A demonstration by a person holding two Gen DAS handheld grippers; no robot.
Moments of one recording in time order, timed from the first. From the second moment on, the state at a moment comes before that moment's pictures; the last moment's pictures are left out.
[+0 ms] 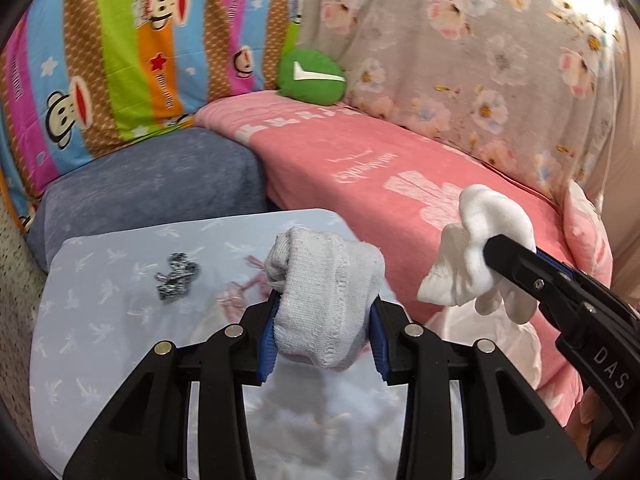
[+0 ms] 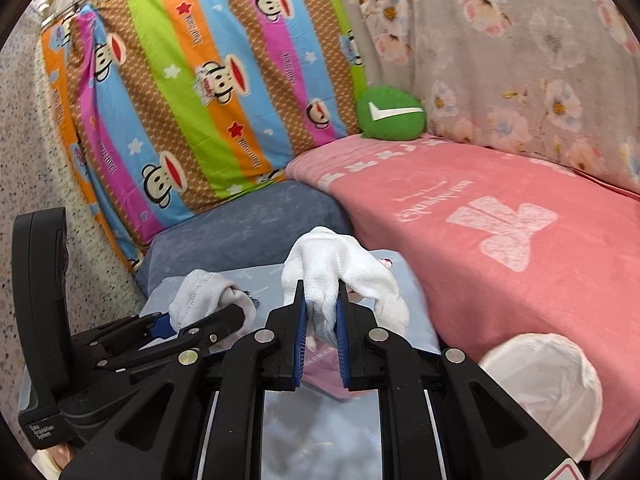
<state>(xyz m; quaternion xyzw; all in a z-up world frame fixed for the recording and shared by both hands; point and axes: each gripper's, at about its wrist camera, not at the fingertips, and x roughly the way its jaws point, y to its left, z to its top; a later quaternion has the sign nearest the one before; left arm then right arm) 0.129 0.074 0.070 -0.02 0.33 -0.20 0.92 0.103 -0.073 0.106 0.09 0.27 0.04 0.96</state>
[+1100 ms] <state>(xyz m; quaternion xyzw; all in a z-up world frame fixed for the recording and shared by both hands) 0.074 -0.111 0.043 0.03 0.36 -0.33 0.87 0.016 -0.263 0.081 0.16 0.26 -0.09 0.95</state>
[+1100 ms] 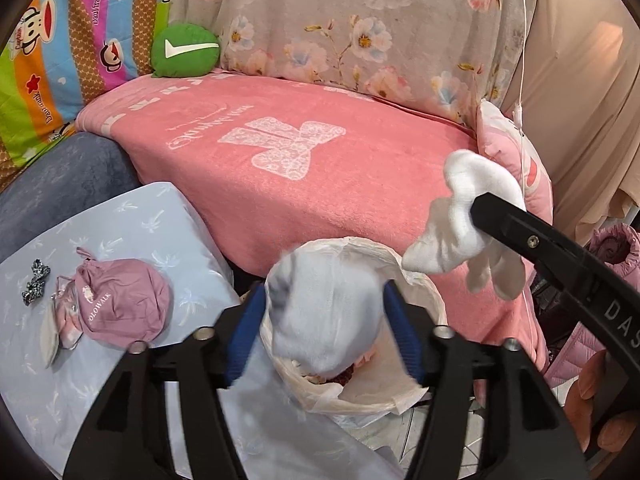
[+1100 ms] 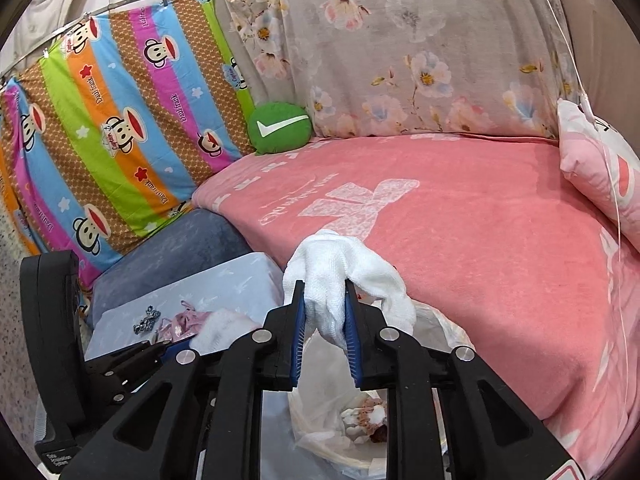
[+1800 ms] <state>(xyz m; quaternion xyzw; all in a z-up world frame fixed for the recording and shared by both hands) 0.075 -0.097 0.045 0.03 0.37 -0.30 0.88 0.012 -0.256 0.084 0.16 0.25 -0.08 0.95</state>
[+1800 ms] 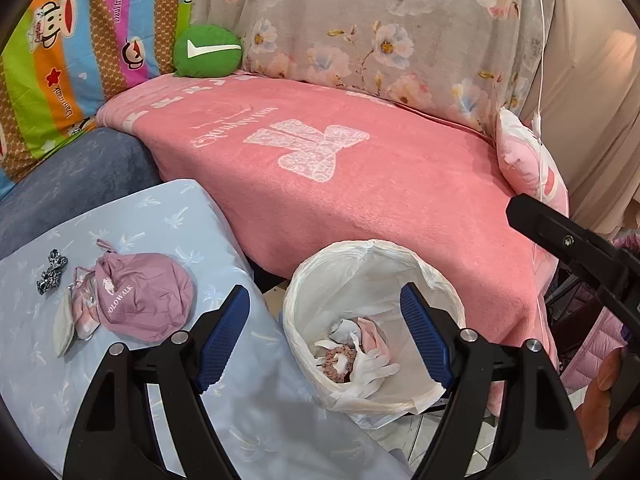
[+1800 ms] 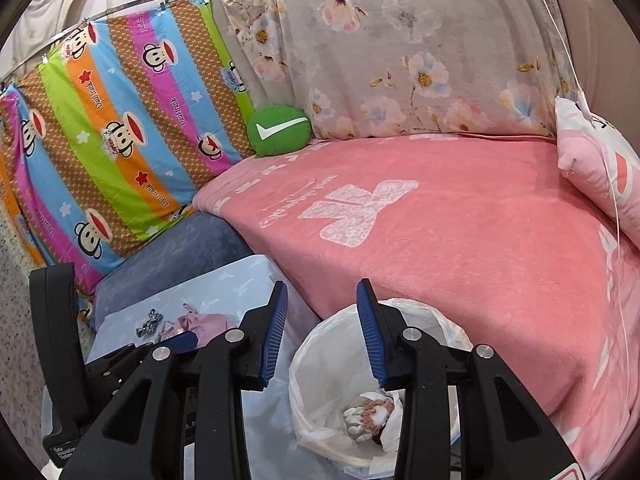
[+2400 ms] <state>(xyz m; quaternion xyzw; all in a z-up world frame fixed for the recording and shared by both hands) 0.085 -0.043 0.038 0.00 0.37 -0.26 0.89 0.029 -0.201 0.068 0.14 0.29 -0.04 0.95</state>
